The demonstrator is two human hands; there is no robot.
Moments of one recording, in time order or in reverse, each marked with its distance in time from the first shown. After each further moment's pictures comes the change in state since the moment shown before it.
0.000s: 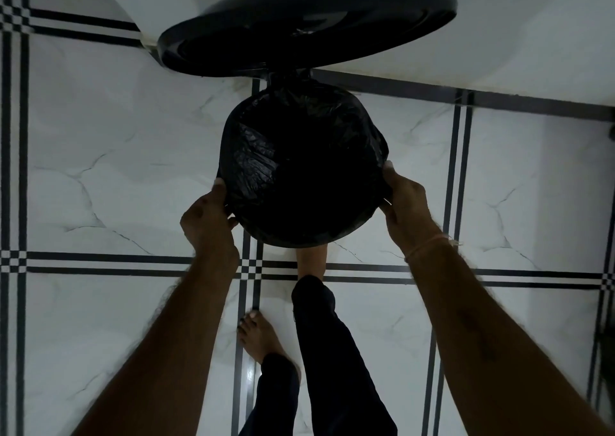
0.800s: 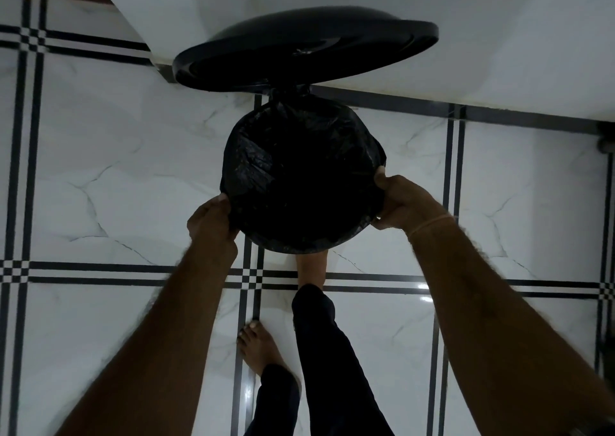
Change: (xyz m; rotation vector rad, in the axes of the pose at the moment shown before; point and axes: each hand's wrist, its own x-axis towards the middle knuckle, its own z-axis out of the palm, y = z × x) left_hand 0.020 0.006 -0.001 -0.061 -0.146 -0.273; right_hand 0.009 -0.037 0.009 -0.052 -0.106 0.495
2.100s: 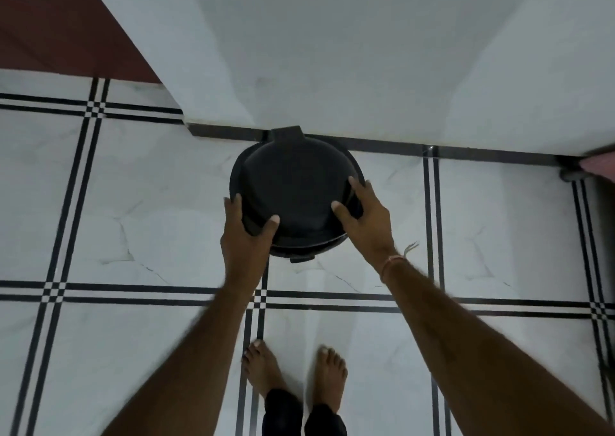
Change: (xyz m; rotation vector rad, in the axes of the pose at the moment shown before) left_hand -0.106 -0.012 0.001 0.741 -0.067 0.737; right_hand -0.082 0.062 0.010 -0.765 0.218 -1.043
